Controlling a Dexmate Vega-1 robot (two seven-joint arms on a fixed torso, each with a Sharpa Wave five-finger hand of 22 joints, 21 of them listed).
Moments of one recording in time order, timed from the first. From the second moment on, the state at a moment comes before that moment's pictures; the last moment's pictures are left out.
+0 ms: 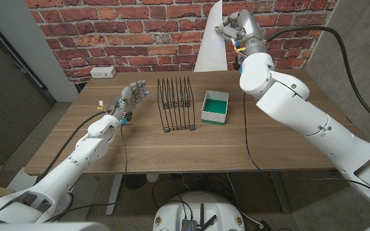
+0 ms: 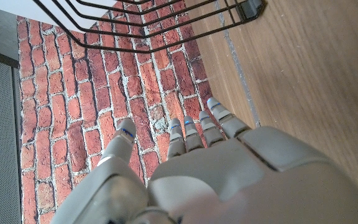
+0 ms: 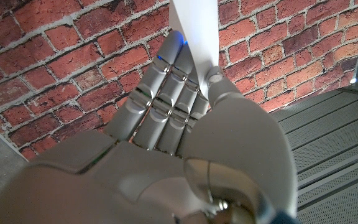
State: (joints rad) left arm 0.85 0.60 0.32 -1.30 -0.71 -0.25 -0.13; left_hand 0.04 0.09 0.69 -0.15 0.16 0.19 -0.04 0.18 0.17 0.14 -0.04 0.19 0.18 0.13 -0.04 0.17 0.16 0.23 -0.04 0.19 0.17; right arm -0.54 -0.64 -0.71 -2.40 -0.07 -0.99 -0.56; right_hand 1.00 0.11 0.40 -0.17 0.19 0.94 -0.05 0.45 0.22 1.08 -0.14 0.32 0.42 1.15 -0.21 0.44 0.43 1.14 -0.19 0.41 0.20
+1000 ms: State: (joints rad) left arm 0.85 0.60 0.32 -1.28 -0.71 -0.26 -0.15; left_hand 0.04 0.09 0.69 -0.15 0.16 0.19 -0.04 0.18 0.17 0.14 -0.04 0.19 0.18 0.13 -0.04 0.17 0.16 0.23 -0.04 0.19 0.17; right arm -0.61 -0.46 -0.80 -2.33 -0.31 -0.99 -0.62; right_hand 1.00 0.10 0.40 -0.17 0.19 0.95 -0.05 0.45 0.22 1.09 -0.14 0.32 0.42 1.15 -0.22 0.43 0.44 1.14 -0.19 0.42 0.20
